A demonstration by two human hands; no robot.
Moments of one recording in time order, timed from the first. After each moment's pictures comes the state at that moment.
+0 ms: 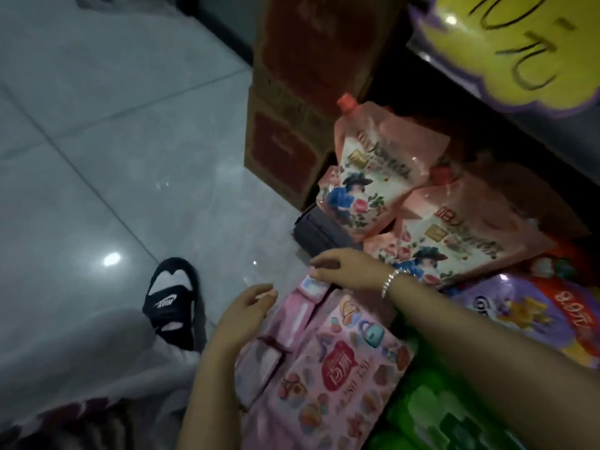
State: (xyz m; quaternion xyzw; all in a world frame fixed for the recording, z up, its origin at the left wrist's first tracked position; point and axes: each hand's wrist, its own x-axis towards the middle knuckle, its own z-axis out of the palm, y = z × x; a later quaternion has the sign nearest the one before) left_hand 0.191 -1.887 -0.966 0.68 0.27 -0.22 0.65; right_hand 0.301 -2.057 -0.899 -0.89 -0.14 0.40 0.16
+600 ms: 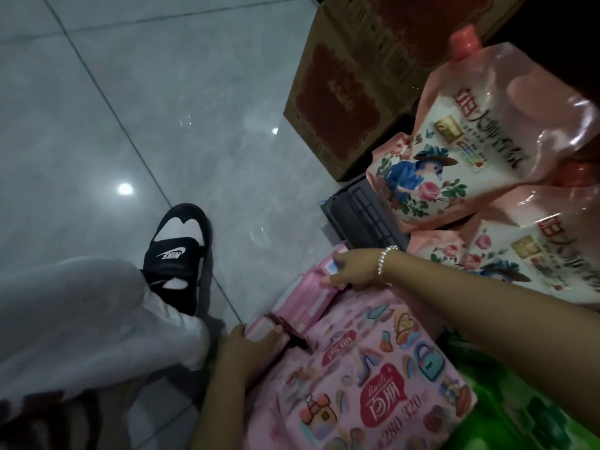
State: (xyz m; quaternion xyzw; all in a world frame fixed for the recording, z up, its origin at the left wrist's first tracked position) left_hand 0.130 -1.905 -1.068 0.62 0.45 -0.34 0.55; right_hand 0.339 -2.035 -1.008 -0.82 -0.16 0.54 -0.11
